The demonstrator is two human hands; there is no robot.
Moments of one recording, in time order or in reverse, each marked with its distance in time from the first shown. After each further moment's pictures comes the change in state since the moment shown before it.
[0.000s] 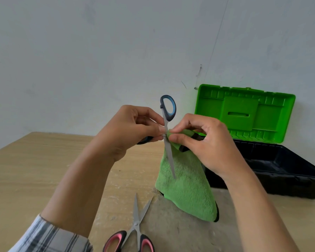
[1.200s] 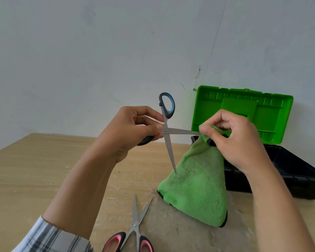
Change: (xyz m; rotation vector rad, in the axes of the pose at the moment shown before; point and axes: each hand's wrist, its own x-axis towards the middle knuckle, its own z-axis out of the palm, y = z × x) left_hand 0.001 0.001 0.004 -0.013 0.055 -0.003; right_hand -0.004 0.023 -0.042 -0.289 0.203 0.102
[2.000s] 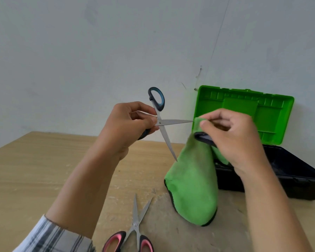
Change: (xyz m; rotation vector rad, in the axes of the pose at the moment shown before) left_hand 0.005 -0.004 -0.002 -0.073 0.182 -0.005; right_hand 0.000 -0.018 0.011 0.201 0.098 0.105
